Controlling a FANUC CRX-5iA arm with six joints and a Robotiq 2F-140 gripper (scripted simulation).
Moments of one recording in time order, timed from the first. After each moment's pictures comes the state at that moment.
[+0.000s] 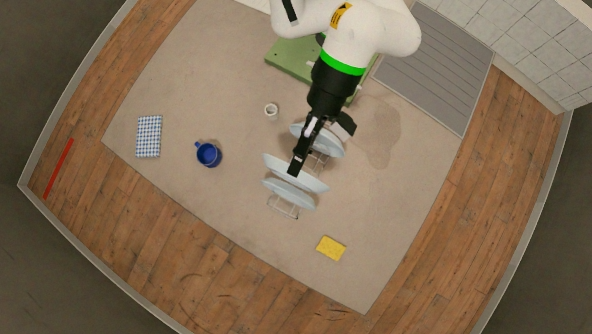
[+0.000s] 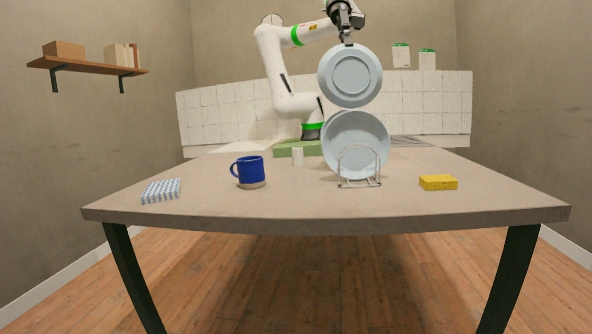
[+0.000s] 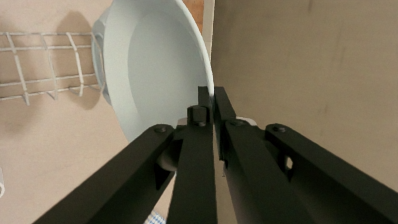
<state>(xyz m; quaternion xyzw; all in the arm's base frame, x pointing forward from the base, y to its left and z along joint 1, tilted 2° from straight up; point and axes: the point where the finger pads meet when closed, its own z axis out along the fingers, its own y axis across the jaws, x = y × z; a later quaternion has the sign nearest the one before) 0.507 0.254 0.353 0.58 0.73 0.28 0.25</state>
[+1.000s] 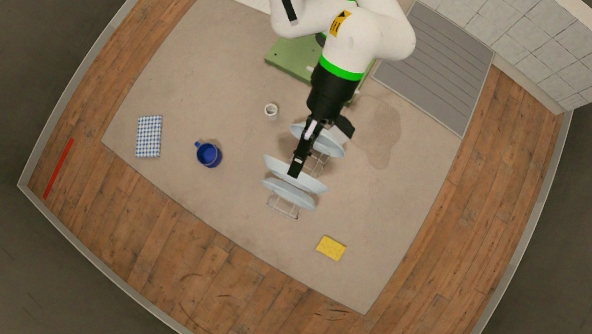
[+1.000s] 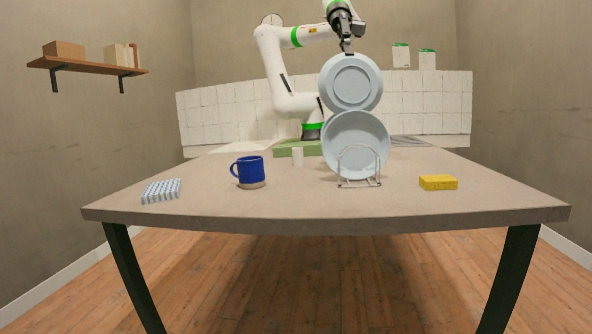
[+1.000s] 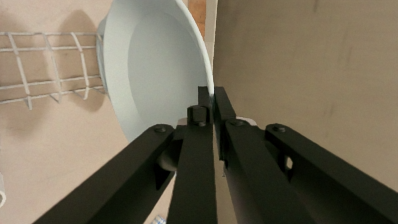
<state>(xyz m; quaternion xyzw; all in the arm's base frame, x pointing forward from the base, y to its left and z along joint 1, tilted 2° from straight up) 0.507 0.253 0.325 0.58 0.73 0.28 0.25</state>
